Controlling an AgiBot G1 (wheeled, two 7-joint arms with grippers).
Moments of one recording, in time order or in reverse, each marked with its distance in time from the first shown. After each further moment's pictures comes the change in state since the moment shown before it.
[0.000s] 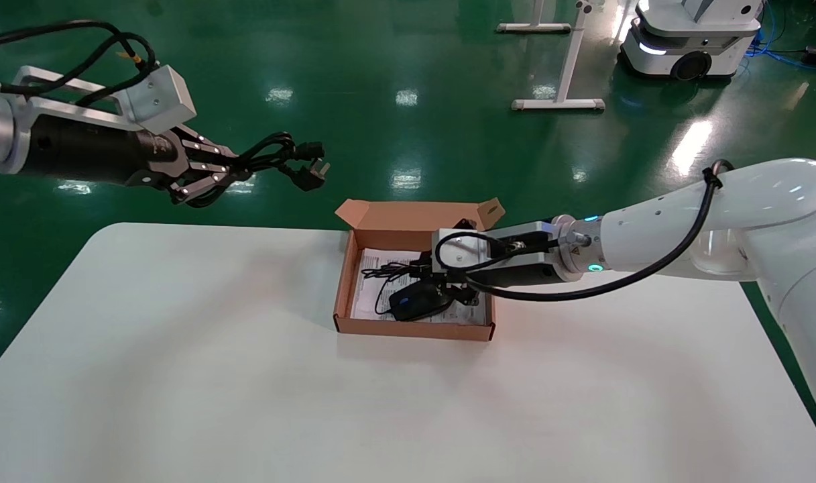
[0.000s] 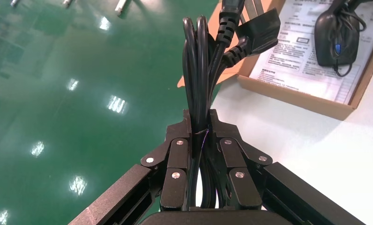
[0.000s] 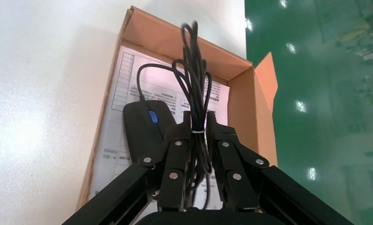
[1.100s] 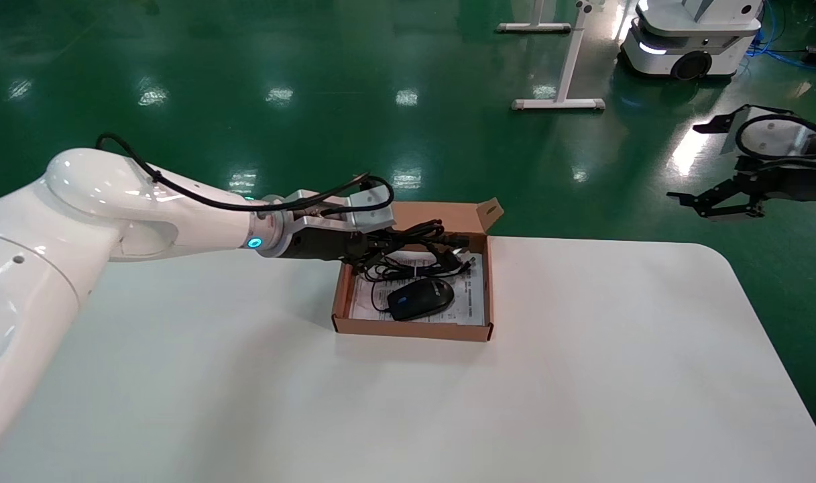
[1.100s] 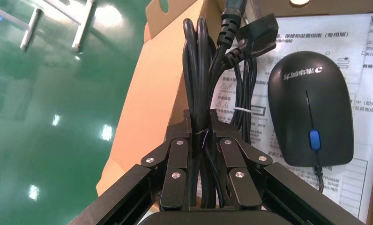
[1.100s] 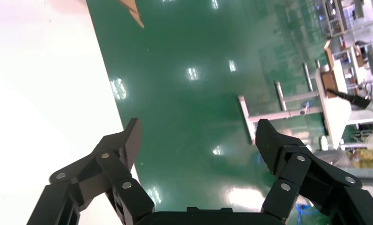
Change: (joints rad) left arm 0.217 0.428 0.017 0.266 -0.060 -0.337 0.294; right arm 0.202 0.439 0.006 -0.056 -0.005 0.039 -0.008
